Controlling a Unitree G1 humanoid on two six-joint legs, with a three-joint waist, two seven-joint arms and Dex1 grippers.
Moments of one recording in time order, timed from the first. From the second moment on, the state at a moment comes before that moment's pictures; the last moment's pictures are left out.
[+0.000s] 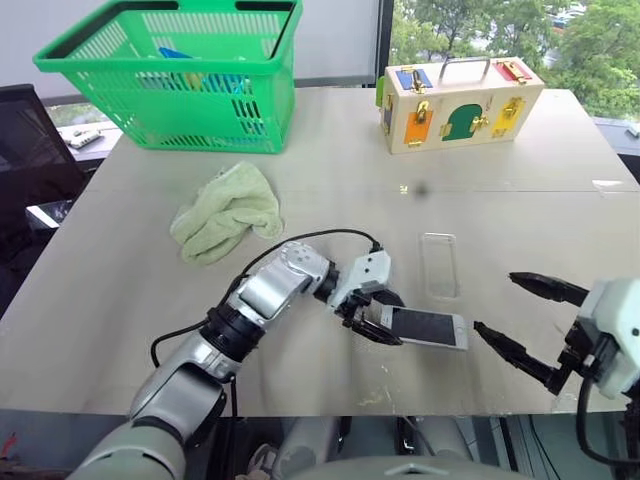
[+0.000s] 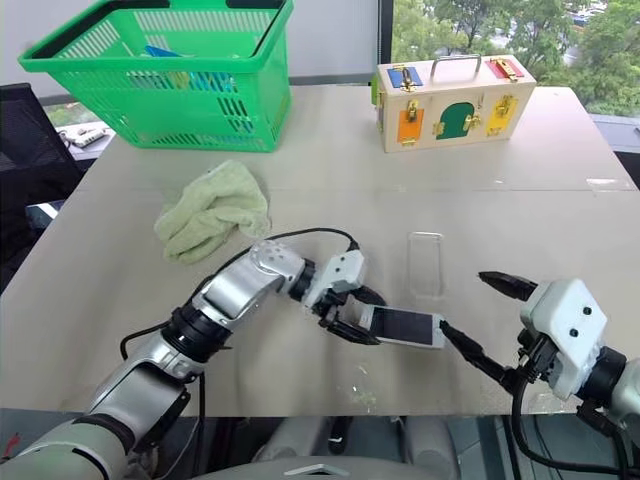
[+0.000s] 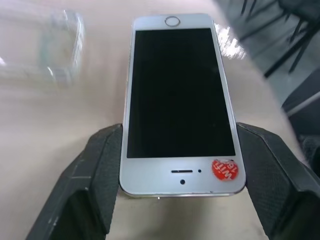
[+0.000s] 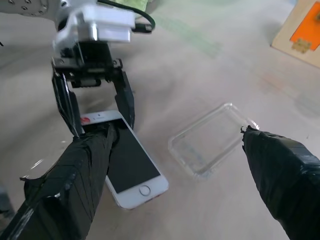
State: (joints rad) left arm -0.64 0.44 -0.57 0.07 -0.22 0.50 -1.30; right arm 0.55 -0.81 -0.61 -1.01 0.78 0.59 0.63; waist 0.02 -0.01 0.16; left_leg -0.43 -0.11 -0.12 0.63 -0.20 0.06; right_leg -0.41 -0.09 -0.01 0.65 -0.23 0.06
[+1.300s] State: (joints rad) left arm -1.17 0.17 -0.35 1.11 -0.03 -0.24 -1.32; right arm 0.46 -0.84 -0.61 -0.91 0.88 0.60 0.49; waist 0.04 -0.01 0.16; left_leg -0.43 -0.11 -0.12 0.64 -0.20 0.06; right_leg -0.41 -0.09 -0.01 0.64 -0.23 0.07
